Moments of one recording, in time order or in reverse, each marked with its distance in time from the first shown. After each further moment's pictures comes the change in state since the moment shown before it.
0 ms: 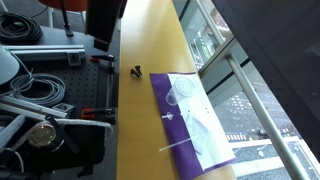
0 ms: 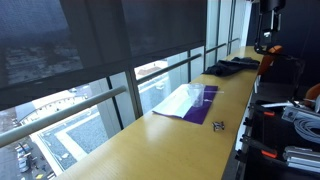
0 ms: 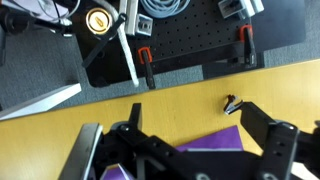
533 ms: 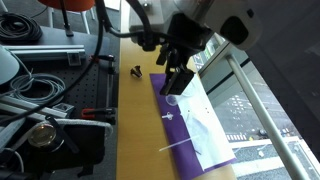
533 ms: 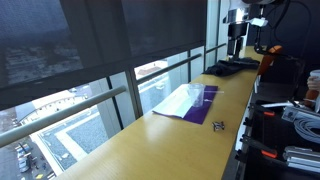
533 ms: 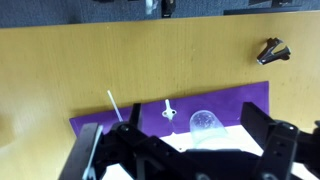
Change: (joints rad) arm 0.029 0.386 0.000 0.118 0.004 0.425 -0.118
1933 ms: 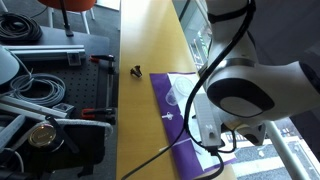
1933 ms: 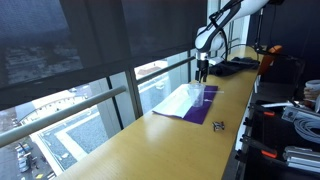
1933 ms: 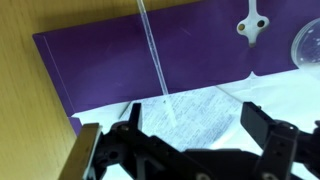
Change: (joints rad) arm -0.180 0.851 0.114 0.770 0.127 0.077 -0.148
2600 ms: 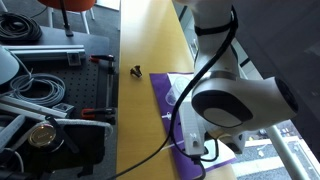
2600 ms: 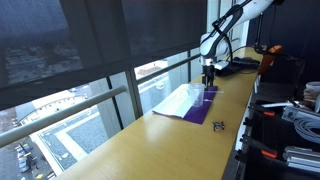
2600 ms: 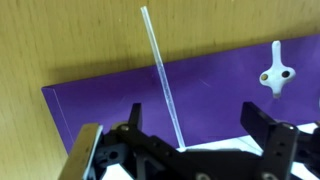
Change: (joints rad) arm -0.008 0.007 -0.023 -0.074 -0.040 0.003 0.000
